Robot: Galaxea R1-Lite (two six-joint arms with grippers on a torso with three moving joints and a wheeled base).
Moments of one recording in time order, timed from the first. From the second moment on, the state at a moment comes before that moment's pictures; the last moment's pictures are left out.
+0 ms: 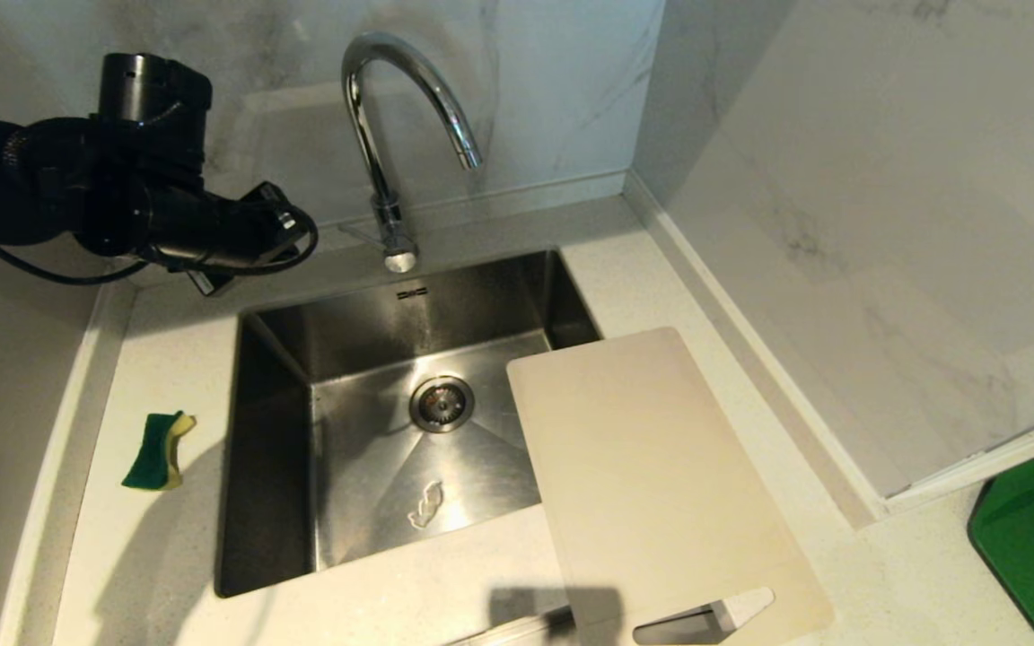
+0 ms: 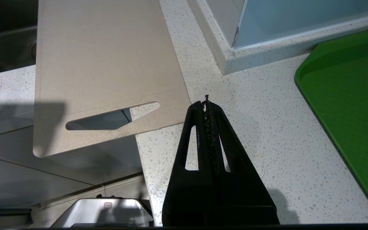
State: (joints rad) left arm -0.34 1.90 -1.84 0.33 0.28 -0.74; right arm 0.00 0.00 0.00 -0.01 0.00 0.02
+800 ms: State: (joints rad) left arm -0.36 2.05 -1.96 0.28 0.29 -0.80; right arm 0.00 0.00 0.00 -0.01 0.00 0.02
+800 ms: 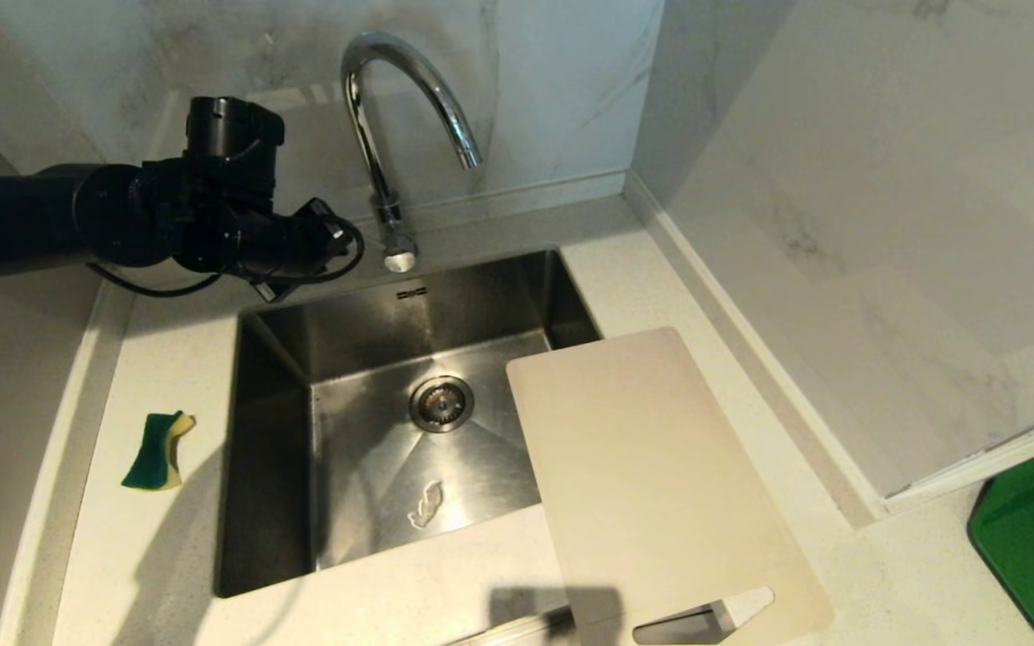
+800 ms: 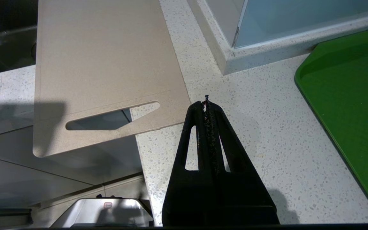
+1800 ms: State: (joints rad) left arm -0.44 2.14 -1.96 0.13 0.61 -1.11; right arm 0.00 0.00 0.00 -0.01 0.00 0.02
